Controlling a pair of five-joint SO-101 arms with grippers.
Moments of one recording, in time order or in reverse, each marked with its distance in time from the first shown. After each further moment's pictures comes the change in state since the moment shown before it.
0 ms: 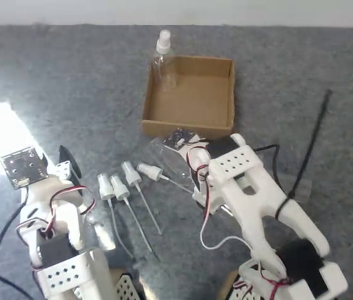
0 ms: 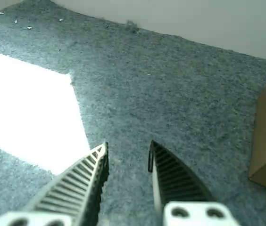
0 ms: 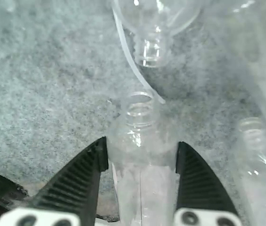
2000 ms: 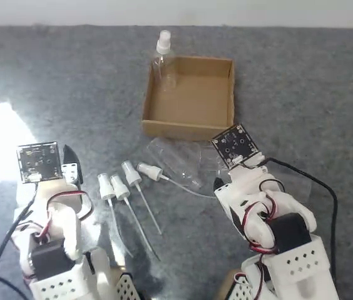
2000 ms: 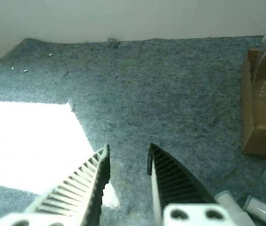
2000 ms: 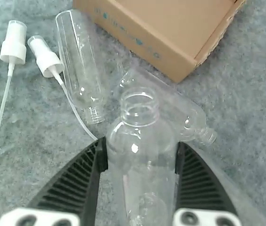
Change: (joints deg) left arm 3.7 0.0 -15.8 16.2 -14.3; right arm 7.4 -55.5 22.8 -10.7 -7.9
